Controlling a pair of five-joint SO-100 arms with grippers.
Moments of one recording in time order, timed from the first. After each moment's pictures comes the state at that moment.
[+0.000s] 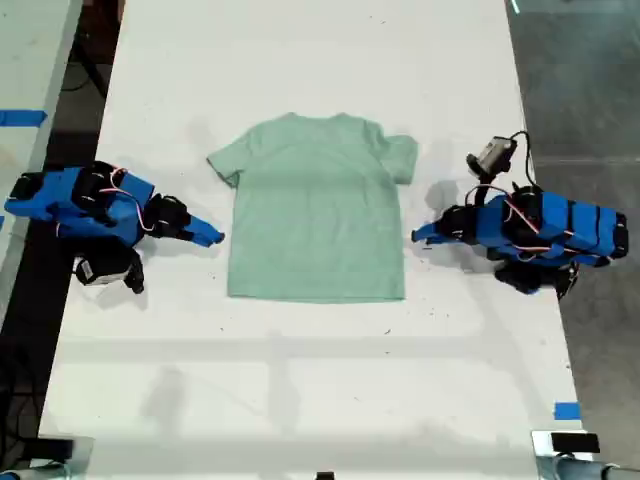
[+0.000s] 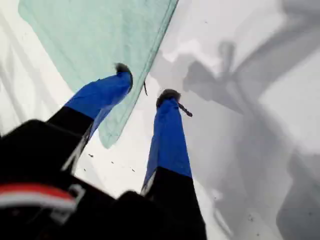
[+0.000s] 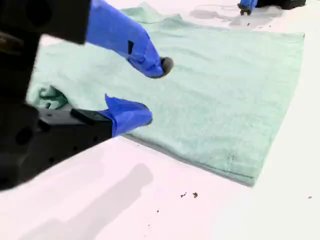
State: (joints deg) arm 0 0.1 206.1 180.4 64.2 -2.7; arm 1 13.9 200.7 174.7 78.3 -6.1
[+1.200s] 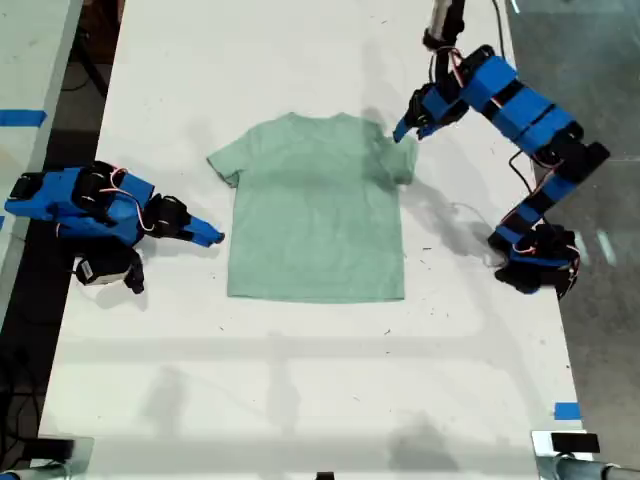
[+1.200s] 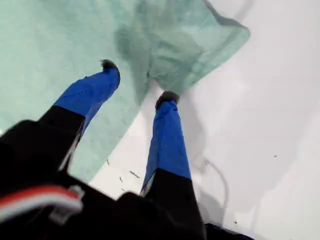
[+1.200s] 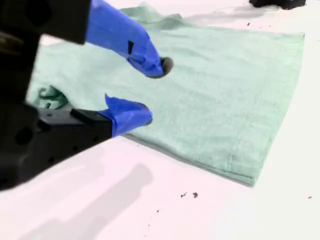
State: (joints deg) arm 0 0.1 206.1 180.4 64.2 -2.7; arm 1 52.8 91.9 76.1 89.8 -53.2
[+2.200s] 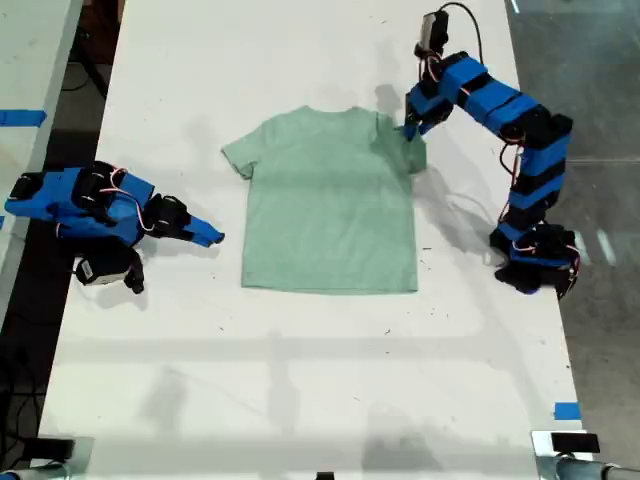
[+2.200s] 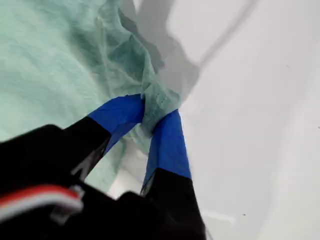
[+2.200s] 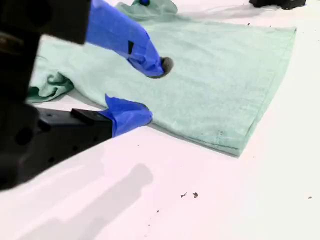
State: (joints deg) arm 0 0.1 206.1 180.4 64.2 -2.7; arm 1 56.4 74.1 63.5 82.6 -56.5
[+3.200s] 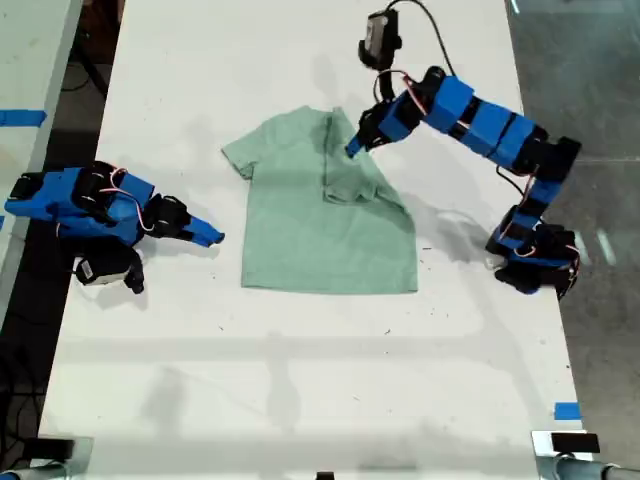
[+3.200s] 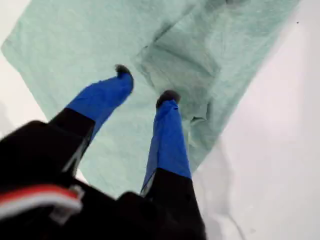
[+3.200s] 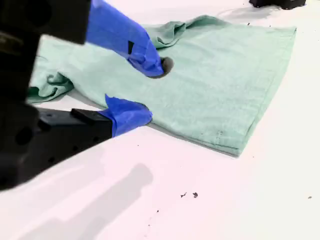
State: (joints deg) arm 0 0.1 206.1 180.4 64.2 -2.7; arm 1 33.4 93.8 61.9 88.9 -51.0
